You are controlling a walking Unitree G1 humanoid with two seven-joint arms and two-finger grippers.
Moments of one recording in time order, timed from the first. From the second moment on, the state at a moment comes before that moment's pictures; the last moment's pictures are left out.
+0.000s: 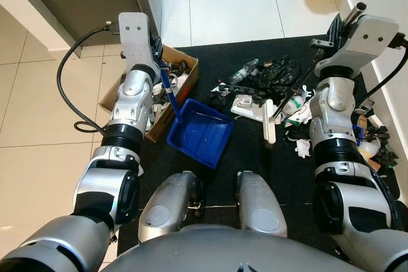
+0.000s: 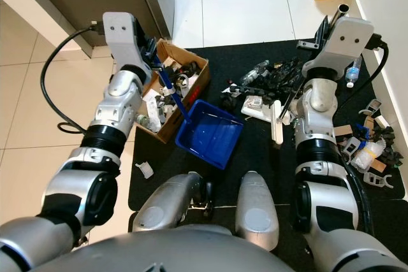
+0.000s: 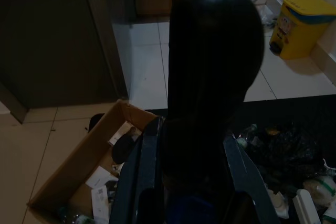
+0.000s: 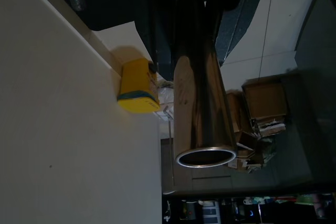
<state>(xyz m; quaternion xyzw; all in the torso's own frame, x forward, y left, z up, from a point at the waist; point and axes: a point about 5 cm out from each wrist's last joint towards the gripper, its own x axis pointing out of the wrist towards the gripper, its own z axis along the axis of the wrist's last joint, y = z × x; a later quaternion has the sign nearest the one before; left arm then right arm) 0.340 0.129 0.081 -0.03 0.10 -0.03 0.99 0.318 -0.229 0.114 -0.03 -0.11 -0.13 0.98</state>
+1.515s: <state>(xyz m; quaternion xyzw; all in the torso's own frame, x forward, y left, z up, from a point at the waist) 0.343 0.127 0.088 -0.02 0.09 -0.03 1.00 0.321 -0.229 0.115 -0.03 -0.11 -0.13 0.98</state>
